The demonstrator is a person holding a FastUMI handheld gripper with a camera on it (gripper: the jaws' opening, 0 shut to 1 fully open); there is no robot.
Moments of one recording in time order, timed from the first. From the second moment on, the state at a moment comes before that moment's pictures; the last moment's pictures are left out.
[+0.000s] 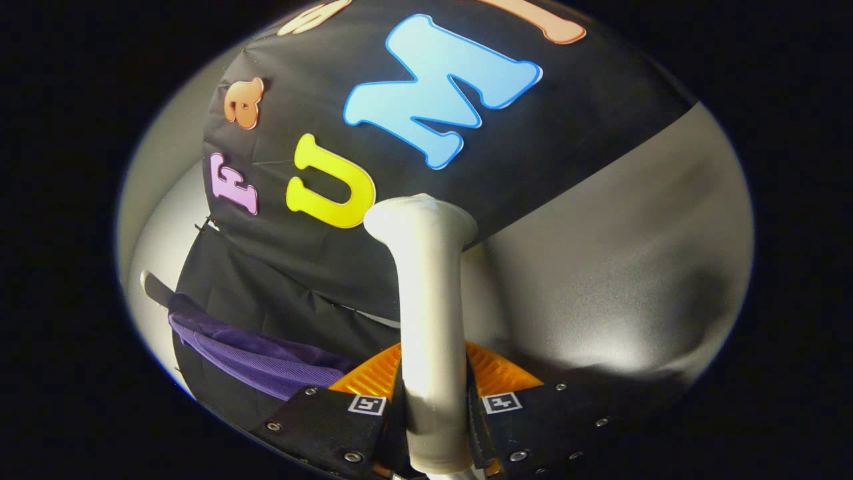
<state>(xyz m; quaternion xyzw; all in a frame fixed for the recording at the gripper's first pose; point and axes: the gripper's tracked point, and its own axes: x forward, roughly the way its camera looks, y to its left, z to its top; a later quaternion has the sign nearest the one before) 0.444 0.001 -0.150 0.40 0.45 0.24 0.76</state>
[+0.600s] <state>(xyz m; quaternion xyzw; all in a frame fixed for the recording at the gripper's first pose) 0.326 0.008 -0.020 0.34 0.26 0.23 0.88</state>
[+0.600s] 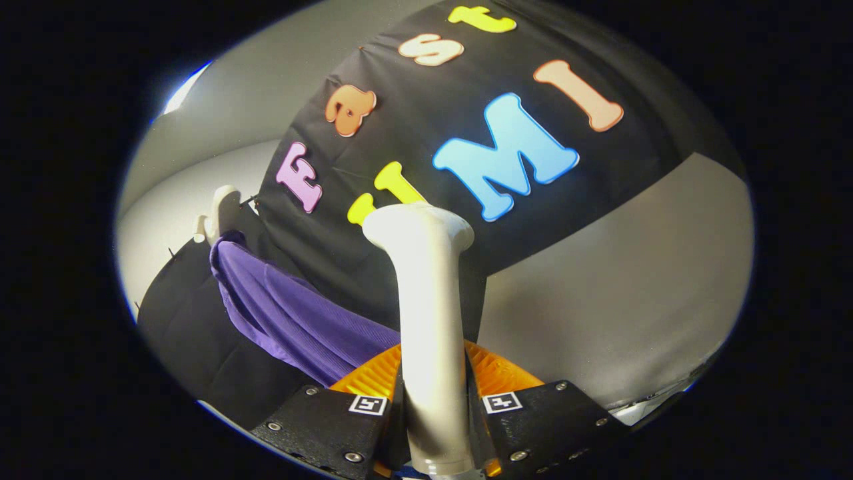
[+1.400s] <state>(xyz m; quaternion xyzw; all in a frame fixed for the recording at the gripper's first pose) 0.217 0.108 0.101 0.25 0.03 0.18 0.95</state>
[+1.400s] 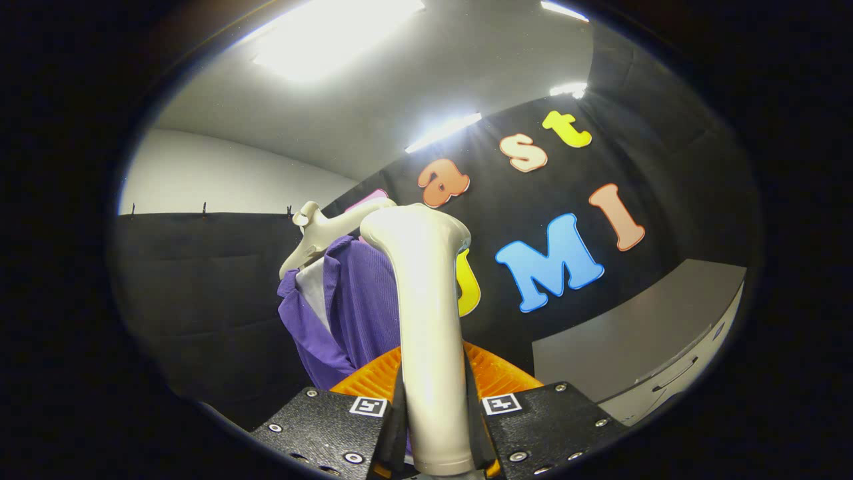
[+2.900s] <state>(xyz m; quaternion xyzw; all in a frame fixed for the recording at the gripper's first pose) 0.214 0.224 -0.054 0.08 0.09 0.15 0.98</state>
